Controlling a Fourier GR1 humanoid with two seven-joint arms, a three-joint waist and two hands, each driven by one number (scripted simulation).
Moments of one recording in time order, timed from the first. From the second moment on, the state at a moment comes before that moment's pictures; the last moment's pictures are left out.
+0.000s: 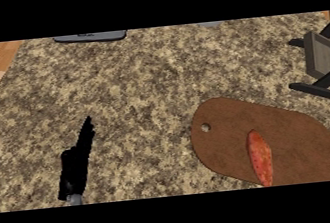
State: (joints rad) left arm 0.04 0.16 -0.21 -1.39 0.01 0.27 0.04; right arm -0.96 -1.38 -0.36 -0.75 0.23 0.62 0.06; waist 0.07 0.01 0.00
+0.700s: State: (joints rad) left arm 0.05 0.16 -0.19 -1.38 0.02 0.26 0.01; right arm -1.19 -1.17 -0.16 -0.57 0.42 0.51 -0.03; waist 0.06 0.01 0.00
